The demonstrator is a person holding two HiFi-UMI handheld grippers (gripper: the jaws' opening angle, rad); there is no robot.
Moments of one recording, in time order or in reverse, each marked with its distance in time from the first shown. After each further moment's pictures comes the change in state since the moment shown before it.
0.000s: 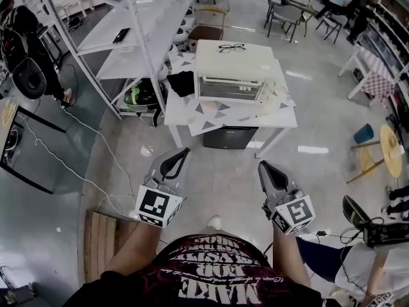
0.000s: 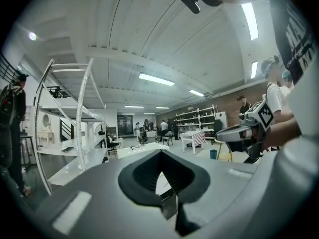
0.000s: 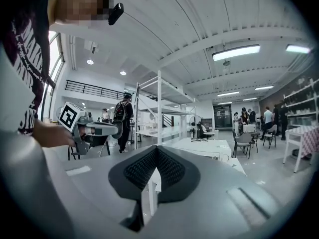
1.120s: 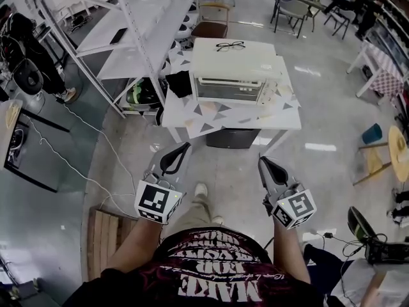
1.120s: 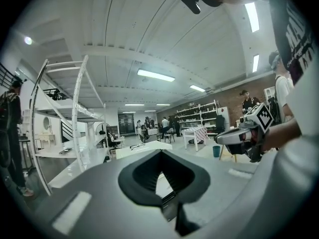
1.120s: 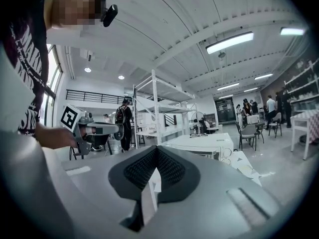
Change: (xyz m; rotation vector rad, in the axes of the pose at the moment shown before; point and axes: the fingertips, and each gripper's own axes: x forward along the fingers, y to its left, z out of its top) left arm 0.060 0.003 -0.002 0.037 0.032 0.025; right arm 0.028 -0.060 -0.024 0.089 -0.010 0.053
